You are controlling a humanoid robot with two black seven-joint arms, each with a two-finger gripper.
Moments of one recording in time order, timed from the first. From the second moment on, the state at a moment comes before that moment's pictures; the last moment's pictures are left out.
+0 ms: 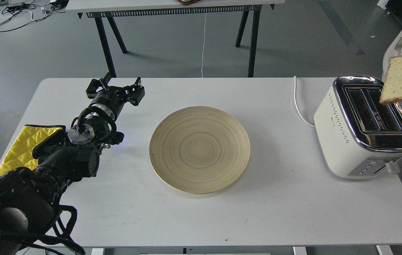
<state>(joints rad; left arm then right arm) -0.87 -0.01 -0.70 -0.16 -1.03 -0.49 0.15 1.52 -1.45 -0.29 1.21 -1.04 0.49 0.49</state>
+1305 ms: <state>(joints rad) -0.87 -0.01 -0.70 -0.16 -1.03 -0.49 0.15 1.43 -1.38 -0.30 1.22 -1.04 0.49 0.49</state>
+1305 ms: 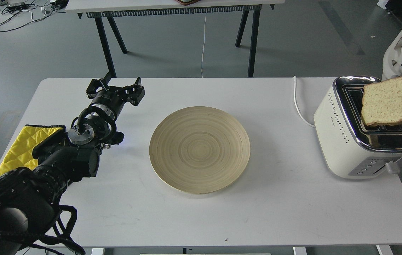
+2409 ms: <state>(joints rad) -0.87 -0.01 -0.70 -0.16 -1.03 -0.49 0.15 1.38 -1.30 -0.30 1.18 -1.03 0.49 0.49</state>
